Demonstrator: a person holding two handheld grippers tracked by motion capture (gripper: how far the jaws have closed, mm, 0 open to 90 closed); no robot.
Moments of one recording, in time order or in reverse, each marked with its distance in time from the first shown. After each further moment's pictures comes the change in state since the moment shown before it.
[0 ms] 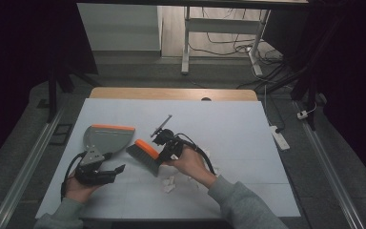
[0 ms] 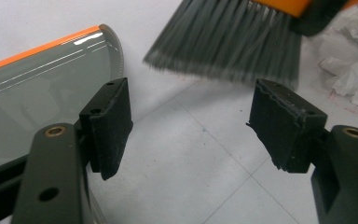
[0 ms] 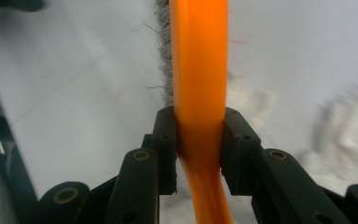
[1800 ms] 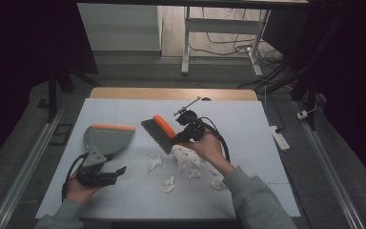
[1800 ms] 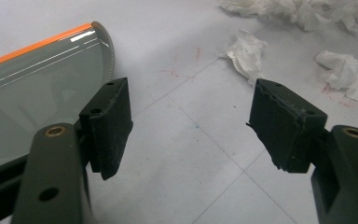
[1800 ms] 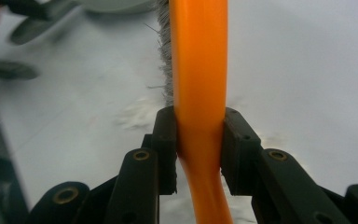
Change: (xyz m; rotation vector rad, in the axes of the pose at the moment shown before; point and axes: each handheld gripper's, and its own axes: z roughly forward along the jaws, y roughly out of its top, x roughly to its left) left arm -0.005 0.000 0.000 0.016 -0.002 0.014; right arm -0.036 -0.012 -0.060 -0.193 0.001 0.067
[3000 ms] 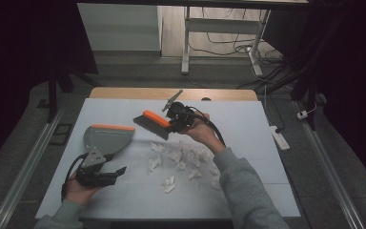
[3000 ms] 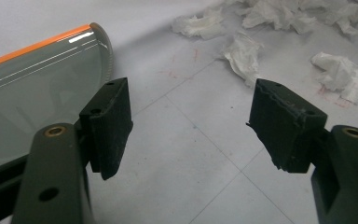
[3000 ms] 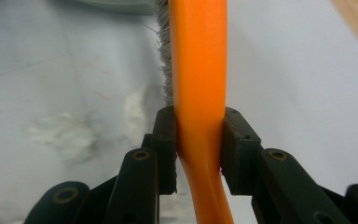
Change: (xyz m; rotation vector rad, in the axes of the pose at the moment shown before) left arm 0.000 -0.001 -0.001 -0.004 -0.007 -0.002; right arm -0.028 0.043 0.034 0.018 -0.110 -0.379
